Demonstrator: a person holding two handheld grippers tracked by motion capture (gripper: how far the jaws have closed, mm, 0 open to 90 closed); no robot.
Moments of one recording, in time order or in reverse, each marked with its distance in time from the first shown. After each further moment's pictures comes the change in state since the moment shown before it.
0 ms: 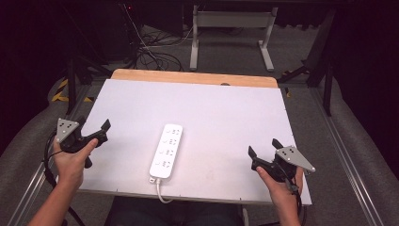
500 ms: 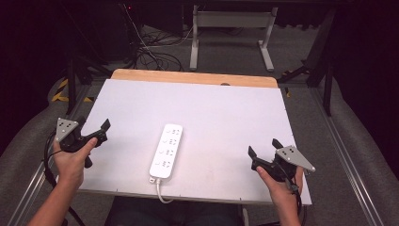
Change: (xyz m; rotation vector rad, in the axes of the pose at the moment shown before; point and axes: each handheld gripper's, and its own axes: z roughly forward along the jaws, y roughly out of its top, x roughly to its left) left arm 0.001 0.000 0.000 0.001 0.005 -0.013; right arm -0.001 -0.001 0.001 0.002 -0.001 0.001
